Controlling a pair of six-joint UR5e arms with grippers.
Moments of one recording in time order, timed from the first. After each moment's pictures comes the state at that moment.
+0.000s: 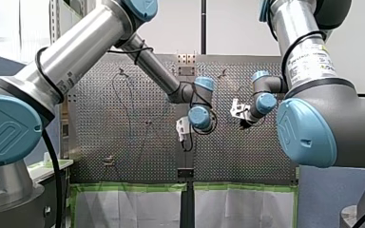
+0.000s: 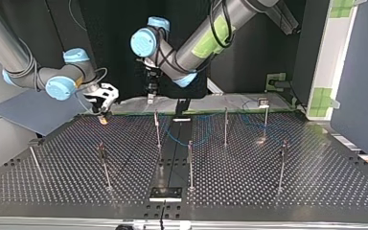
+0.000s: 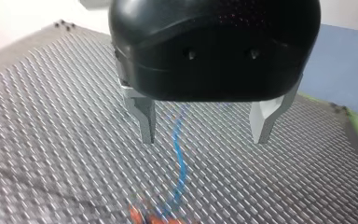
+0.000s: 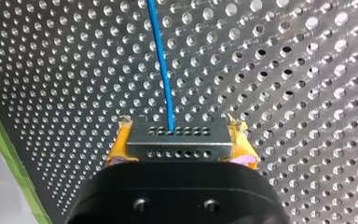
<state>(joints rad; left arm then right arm) -0.78 -2.26 -1.46 -2.72 -2.11 -1.88 1.81 -0.99 1.54 -0.17 1.36 1.73</state>
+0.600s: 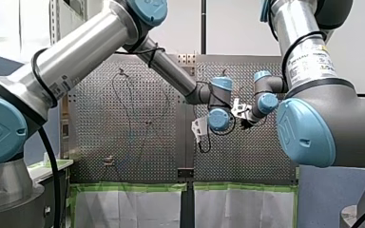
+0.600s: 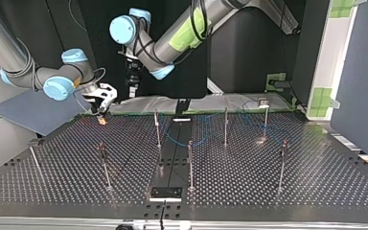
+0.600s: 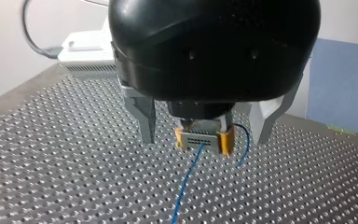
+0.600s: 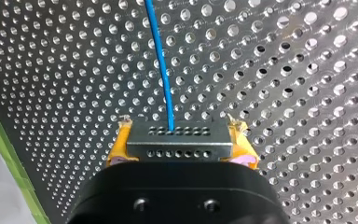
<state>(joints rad) -0.88 -2.35 -1.32 -2.71 -2.20 -1.89 1.80 -1.00 1.54 -0.17 1.34 1.73</state>
